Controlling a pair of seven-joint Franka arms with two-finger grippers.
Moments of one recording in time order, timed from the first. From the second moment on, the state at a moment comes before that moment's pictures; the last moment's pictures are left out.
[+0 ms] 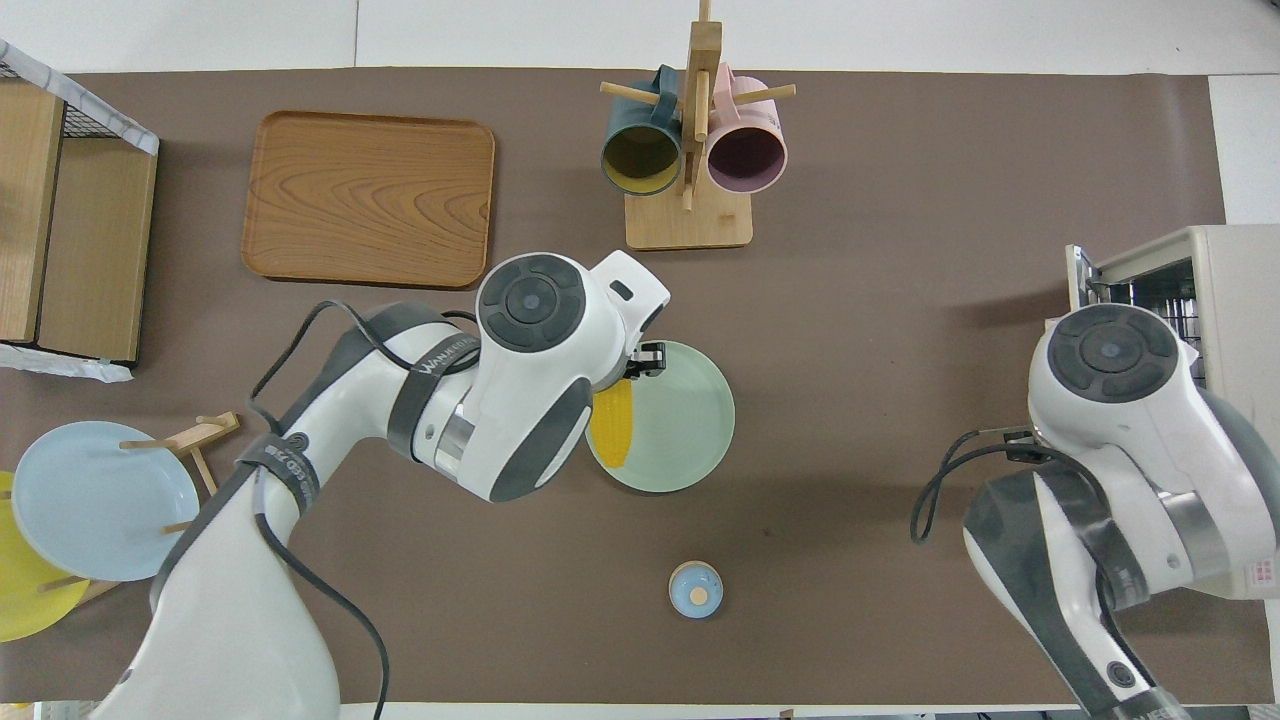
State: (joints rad) left arm -0.64 0.31 -0.02 -1.78 -0.11 2.14 -0.57; right arm 0.08 -0.14 0.03 -2.27 -0.44 1.81 0.27
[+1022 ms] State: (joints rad) left arm -0.26 0.57 -0.02 -1.36 -0.09 2.00 -0.32; right arm -0.10 -0.23 0.02 -2.25 -0.44 1.79 -0.02
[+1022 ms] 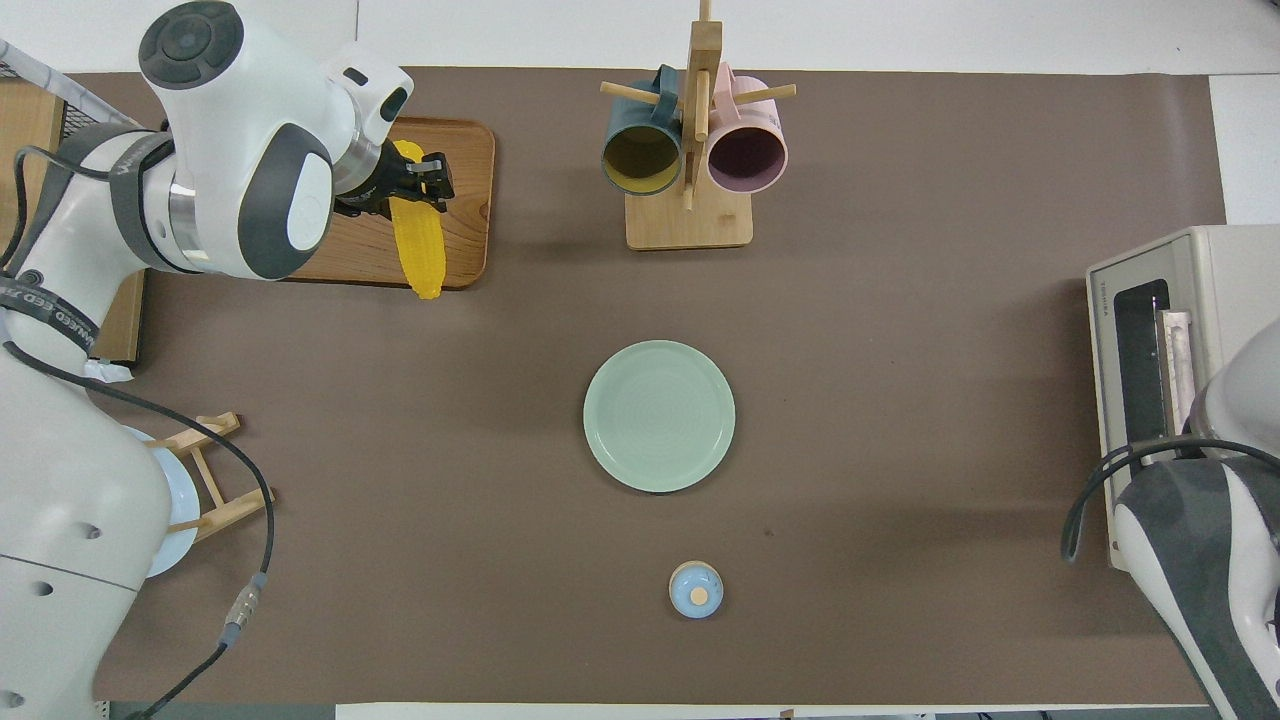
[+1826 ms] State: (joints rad) left arm -0.20 0.81 -0.02 -1.17 -0.09 2.05 -0.21; right arm -0.05 -0.24 0.03 -2.01 -0.22 1.56 -0.03
